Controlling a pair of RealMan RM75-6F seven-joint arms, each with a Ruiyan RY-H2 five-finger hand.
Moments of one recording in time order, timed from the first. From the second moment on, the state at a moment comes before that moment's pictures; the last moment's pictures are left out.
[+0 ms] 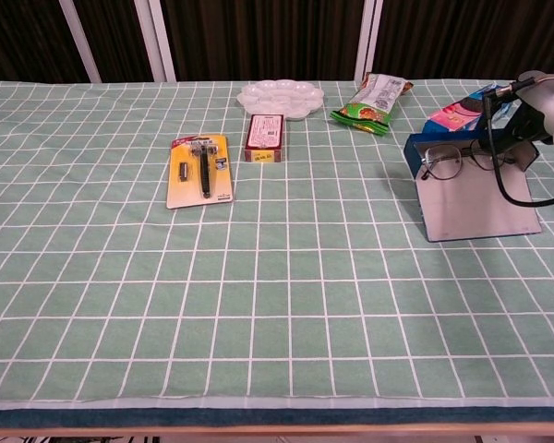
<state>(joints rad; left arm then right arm) -0.11 -1.10 -0.12 -1.71 1.18 1.34 0.00 0.73 -1.67 0.38 -1.29 -0.61 1.22 -0.42</state>
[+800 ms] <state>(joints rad) -0.11 -1.10 -0.12 -1.72 1.18 1.34 0.01 0.69 -1.74 0.41 -1.21 -0.73 1.26 -0.35</state>
